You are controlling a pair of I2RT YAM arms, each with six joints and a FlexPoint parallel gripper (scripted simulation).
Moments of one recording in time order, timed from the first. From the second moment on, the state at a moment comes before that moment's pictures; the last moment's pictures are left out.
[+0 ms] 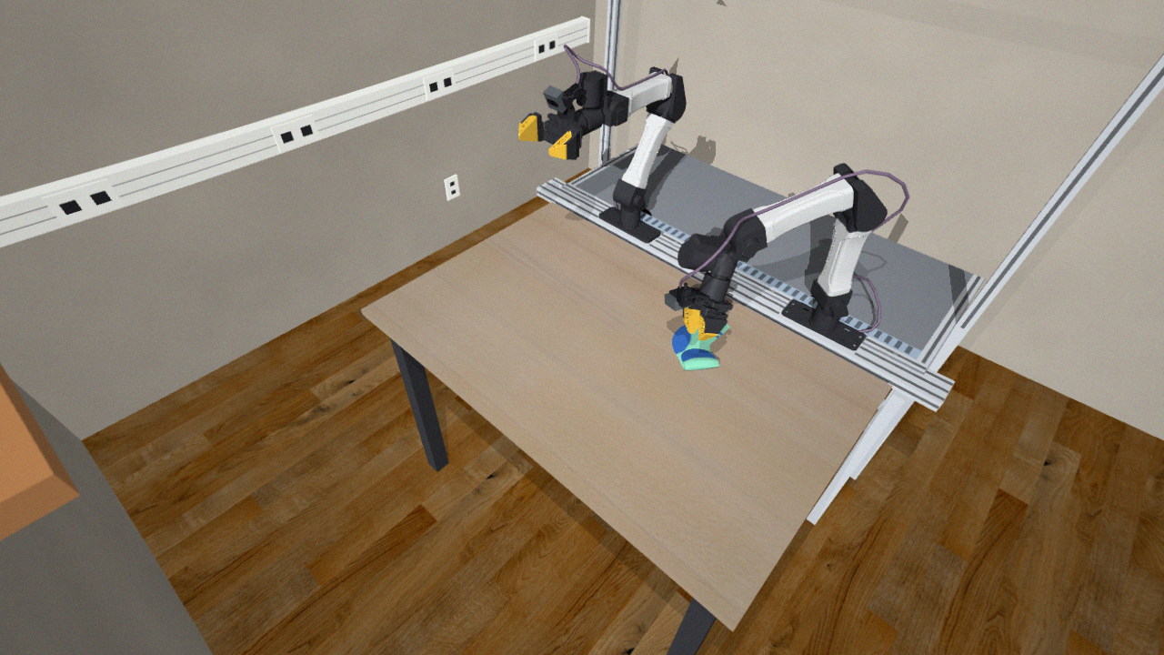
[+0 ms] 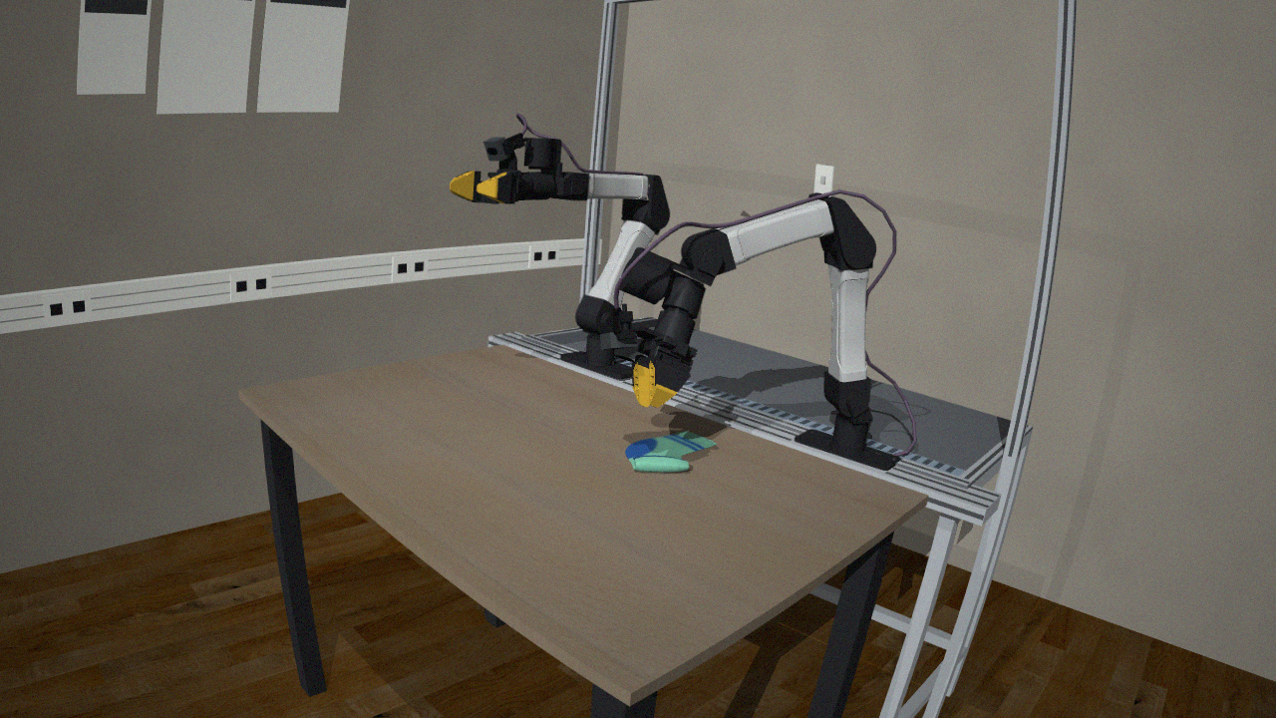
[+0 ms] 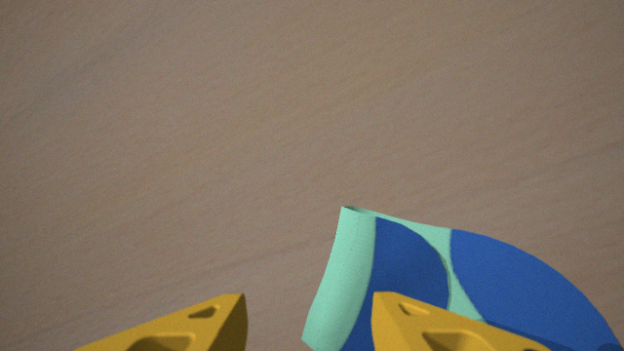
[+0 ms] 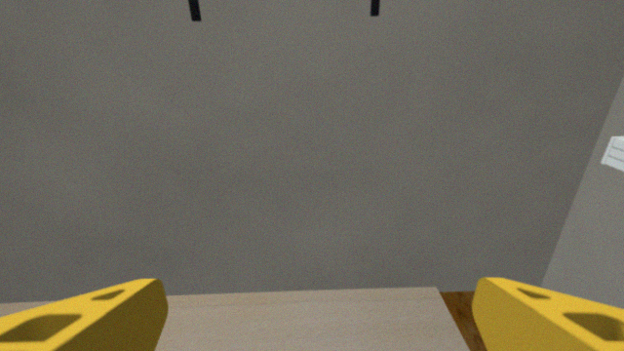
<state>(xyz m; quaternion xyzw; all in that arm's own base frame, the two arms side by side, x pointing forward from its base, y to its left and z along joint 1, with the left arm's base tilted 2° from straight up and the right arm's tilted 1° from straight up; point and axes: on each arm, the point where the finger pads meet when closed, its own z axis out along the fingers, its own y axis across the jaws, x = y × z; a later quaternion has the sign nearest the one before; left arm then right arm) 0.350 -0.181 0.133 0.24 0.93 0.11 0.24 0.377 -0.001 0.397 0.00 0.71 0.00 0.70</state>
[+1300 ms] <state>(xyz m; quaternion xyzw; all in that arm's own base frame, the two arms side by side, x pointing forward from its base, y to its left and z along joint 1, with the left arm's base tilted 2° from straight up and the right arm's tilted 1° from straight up) 0.401 -0.040 0.333 0.02 0.80 -0.01 0.60 0.376 0.000 0.401 0.00 0.71 0.00 0.71</state>
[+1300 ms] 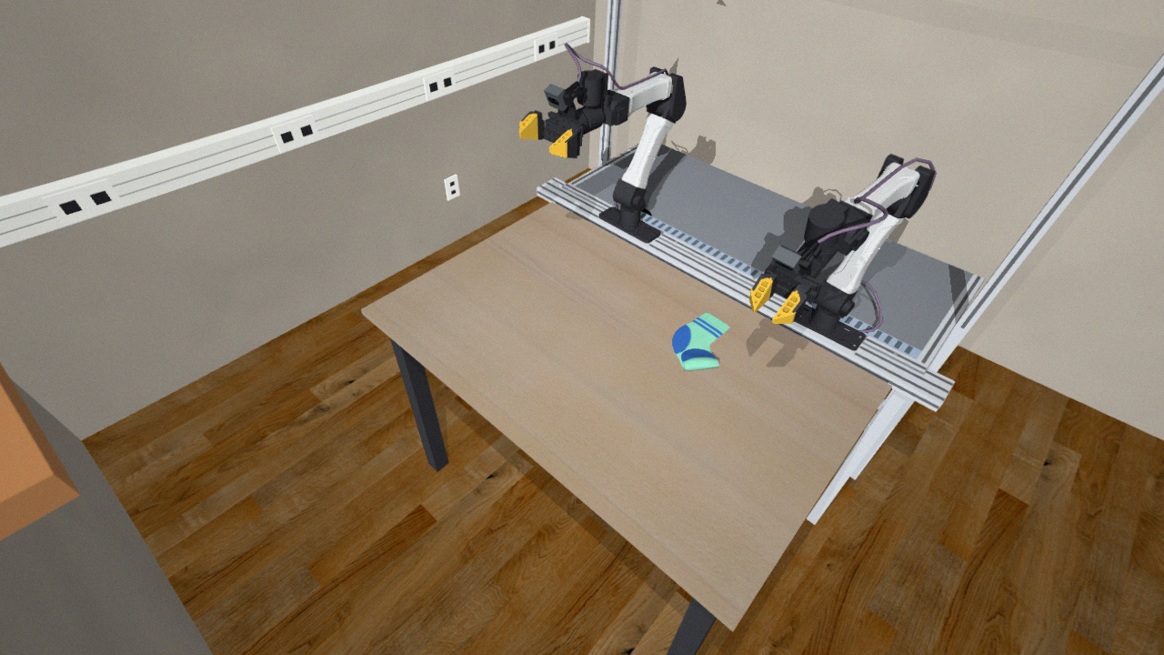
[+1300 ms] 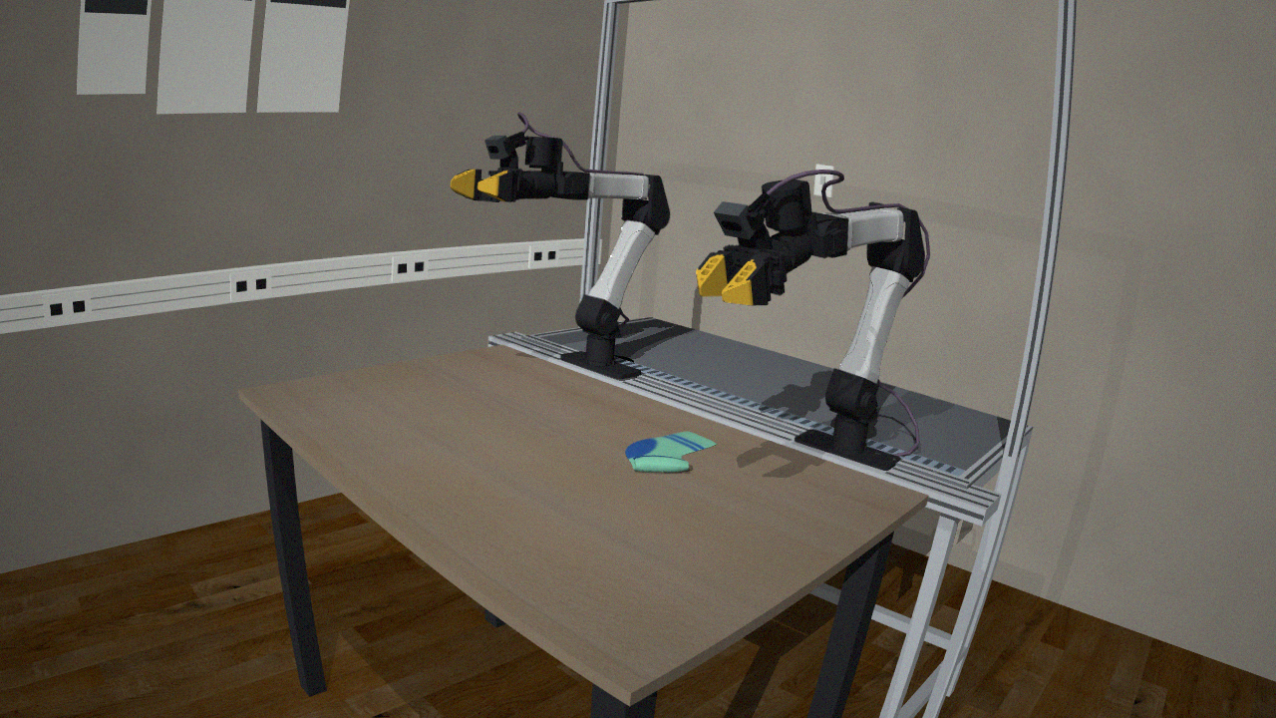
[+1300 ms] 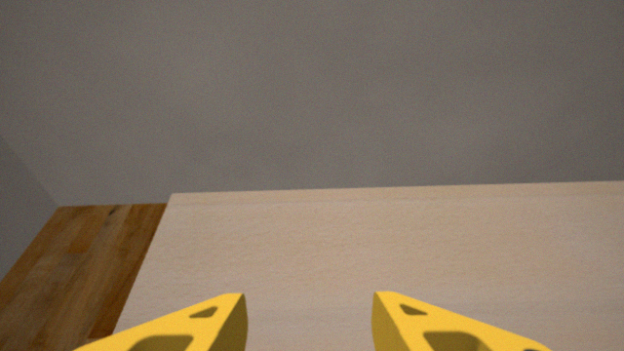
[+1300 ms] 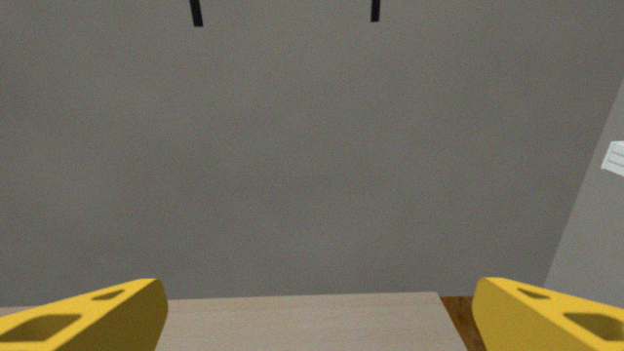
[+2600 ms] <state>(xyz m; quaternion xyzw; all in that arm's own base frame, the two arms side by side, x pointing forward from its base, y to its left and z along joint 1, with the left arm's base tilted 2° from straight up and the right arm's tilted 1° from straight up) 0.375 0.000 0.404 0.00 0.70 0.00 0.71 0.375 0.000 0.403 0.00 0.71 0.00 0.71</state>
